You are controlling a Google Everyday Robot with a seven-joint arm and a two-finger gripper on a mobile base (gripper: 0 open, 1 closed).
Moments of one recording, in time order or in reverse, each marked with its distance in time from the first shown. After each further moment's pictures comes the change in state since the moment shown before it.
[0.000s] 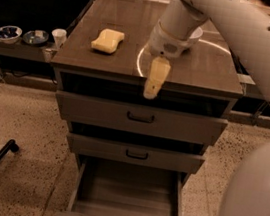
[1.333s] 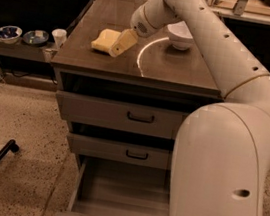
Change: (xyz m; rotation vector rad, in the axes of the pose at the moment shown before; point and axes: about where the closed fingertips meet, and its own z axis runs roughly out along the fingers) arm -0.074 -0.181 0.026 0.328 -0.391 0.268
